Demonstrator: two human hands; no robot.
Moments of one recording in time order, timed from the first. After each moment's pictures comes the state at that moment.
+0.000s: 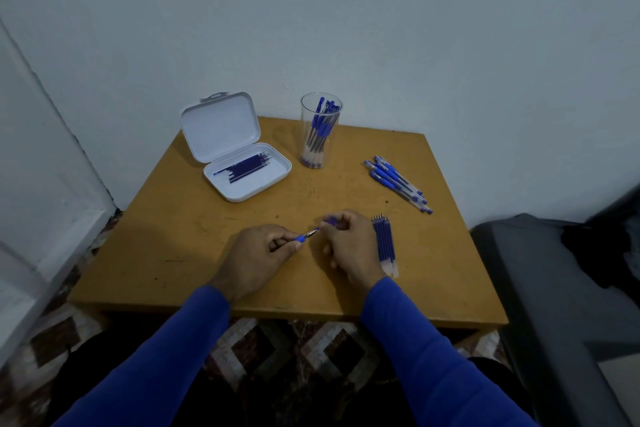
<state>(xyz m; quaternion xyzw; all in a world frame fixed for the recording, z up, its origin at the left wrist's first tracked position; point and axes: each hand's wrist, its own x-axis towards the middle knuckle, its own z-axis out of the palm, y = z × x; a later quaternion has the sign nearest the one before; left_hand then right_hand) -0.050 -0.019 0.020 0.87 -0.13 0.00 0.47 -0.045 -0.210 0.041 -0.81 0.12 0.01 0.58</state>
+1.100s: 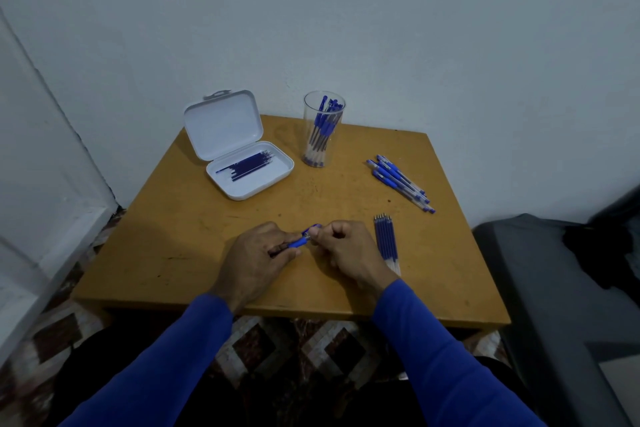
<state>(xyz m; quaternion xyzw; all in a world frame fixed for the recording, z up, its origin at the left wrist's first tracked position) -0.060 -0.016 0.009 0.89 -0.18 0.11 0.41 -0.055 -0.215 0.048 -0.82 0.02 0.11 0.56</state>
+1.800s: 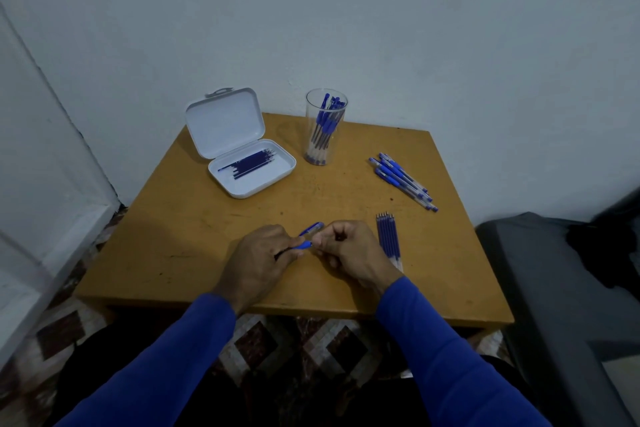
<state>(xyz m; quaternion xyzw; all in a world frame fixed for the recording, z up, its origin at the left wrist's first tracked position) -0.058 -0.015 0.000 0.88 -0.24 0.14 0.38 -0.054 -0.222 0.044 -0.80 0.00 0.15 0.58</state>
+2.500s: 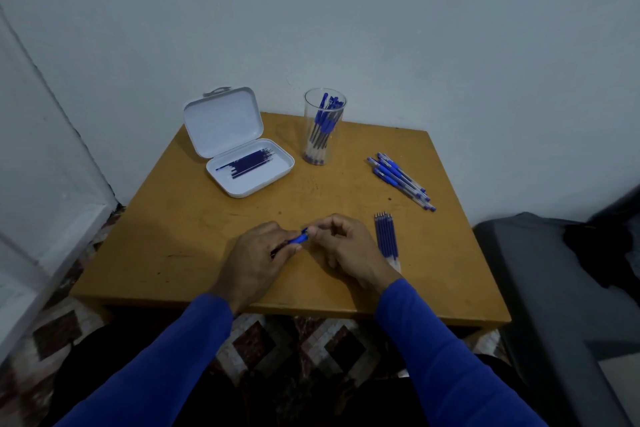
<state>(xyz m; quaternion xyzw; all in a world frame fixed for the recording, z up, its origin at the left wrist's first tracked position) -0.059 -0.016 0.003 0.89 -0.21 0.13 0.38 -0.054 -0.220 0.043 -0.78 -0.02 0.13 0.62</state>
